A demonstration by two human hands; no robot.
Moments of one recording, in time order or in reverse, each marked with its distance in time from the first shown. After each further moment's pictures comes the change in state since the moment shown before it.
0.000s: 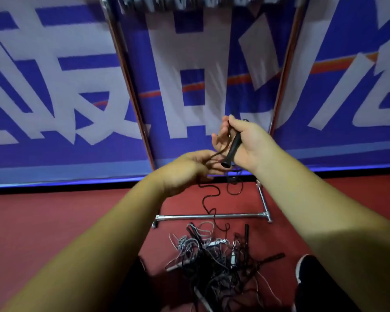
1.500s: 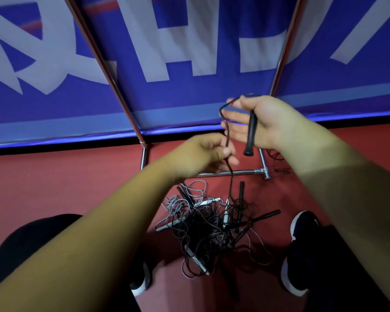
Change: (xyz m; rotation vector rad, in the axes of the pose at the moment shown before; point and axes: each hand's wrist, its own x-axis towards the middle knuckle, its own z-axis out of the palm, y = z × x) left_hand 0.070 -0.119 0.024 0.218 -0.026 -0.098; right_hand 0.065 0.017 -0.139 -0.499 0.247 0.217
